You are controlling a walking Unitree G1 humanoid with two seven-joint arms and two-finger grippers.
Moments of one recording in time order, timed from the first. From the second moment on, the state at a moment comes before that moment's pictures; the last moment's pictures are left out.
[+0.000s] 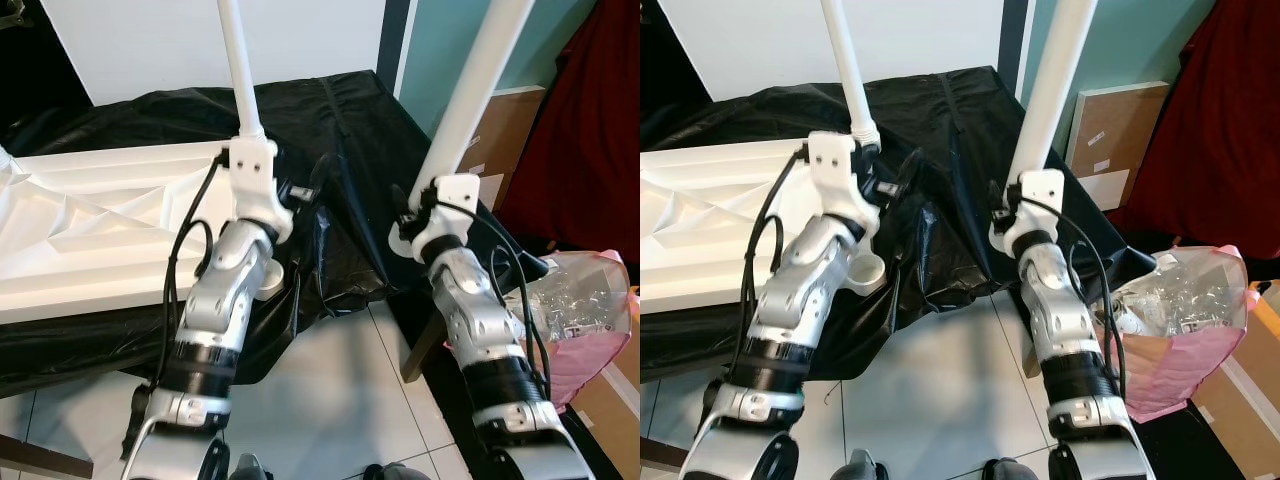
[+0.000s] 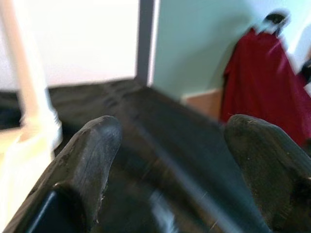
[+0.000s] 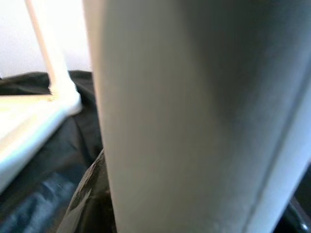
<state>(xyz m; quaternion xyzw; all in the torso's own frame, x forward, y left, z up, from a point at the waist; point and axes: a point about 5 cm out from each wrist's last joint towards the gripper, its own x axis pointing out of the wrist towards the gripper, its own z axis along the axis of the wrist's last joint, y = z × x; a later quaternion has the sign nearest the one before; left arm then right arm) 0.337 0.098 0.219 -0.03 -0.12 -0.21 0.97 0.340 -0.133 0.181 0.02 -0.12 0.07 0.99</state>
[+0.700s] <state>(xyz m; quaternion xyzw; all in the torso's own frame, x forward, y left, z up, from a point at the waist) 0.321 0.116 0.183 -0.01 -0.09 -0.17 0.98 0.325 -0.141 0.168 0.02 -0.14 0.06 0.99</state>
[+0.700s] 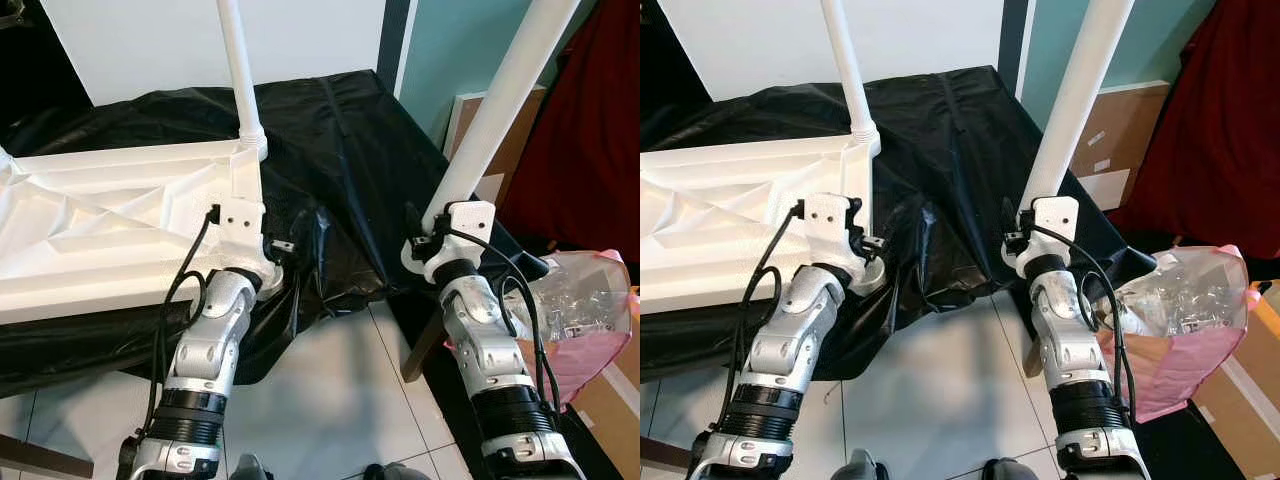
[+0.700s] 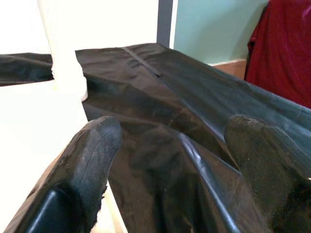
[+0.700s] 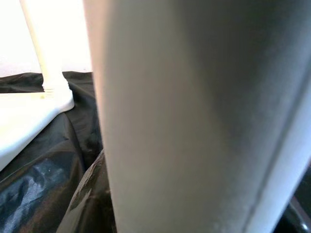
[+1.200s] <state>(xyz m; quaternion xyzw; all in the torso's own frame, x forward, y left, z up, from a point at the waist) 0.320 0.120 0.176 0.01 -0.07 -0.16 0.98 0.322 -0.142 0.164 0.01 -0.14 0.07 0.99</state>
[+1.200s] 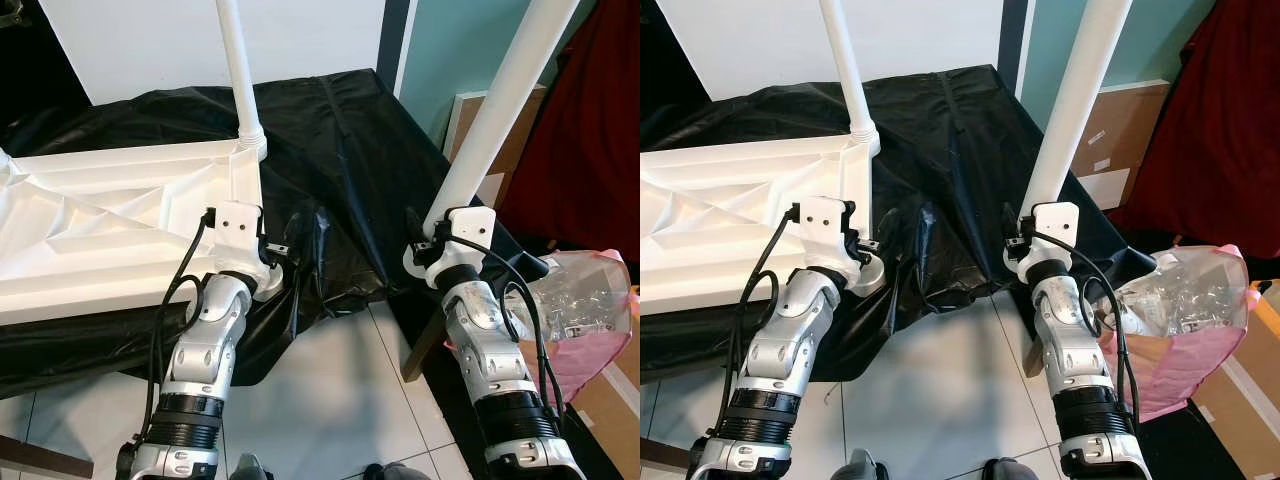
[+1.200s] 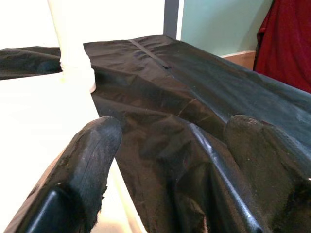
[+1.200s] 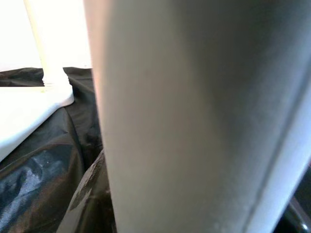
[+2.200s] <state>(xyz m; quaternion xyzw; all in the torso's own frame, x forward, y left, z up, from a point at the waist) 0.319 0.117 0.183 0.02 -0.08 -0.14 0.99 0.318 -0.148 0.159 -0.01 -0.13 0.07 0.99</state>
